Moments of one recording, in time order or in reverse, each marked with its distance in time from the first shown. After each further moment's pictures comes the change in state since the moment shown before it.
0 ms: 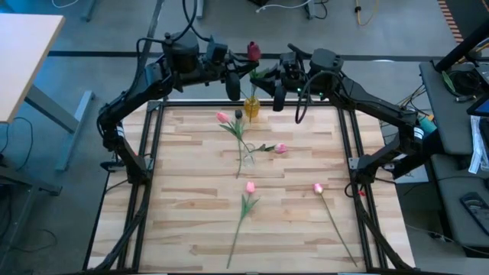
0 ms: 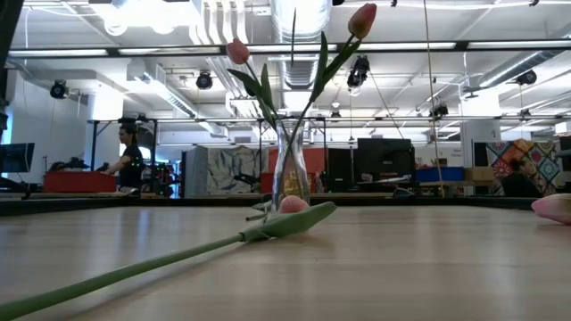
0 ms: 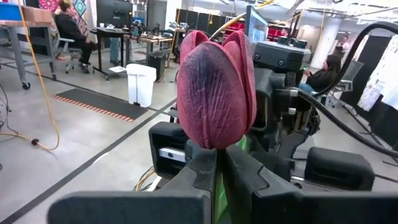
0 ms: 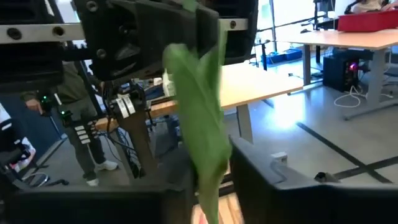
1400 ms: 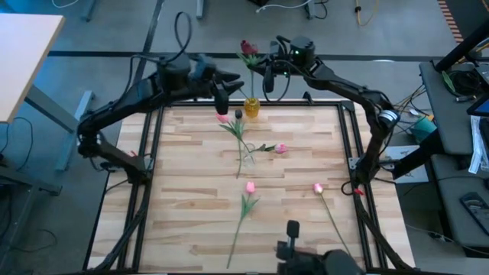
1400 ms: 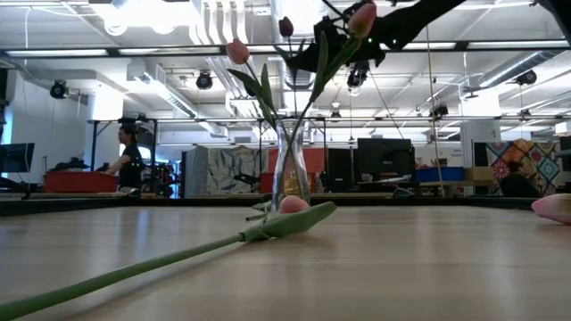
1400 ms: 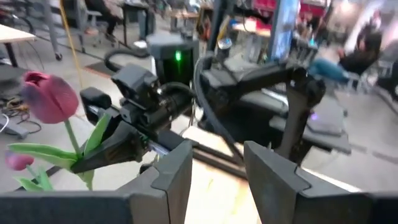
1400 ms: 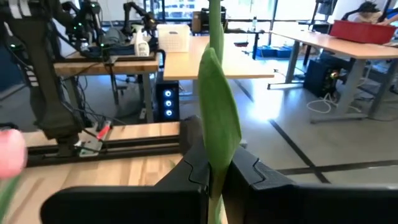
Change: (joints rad) left arm -0.003 -0.271 -0.486 0.116 -0.111 -0.021; right arm -0.359 0.308 -0.081 0.281 -0.368 -0.303
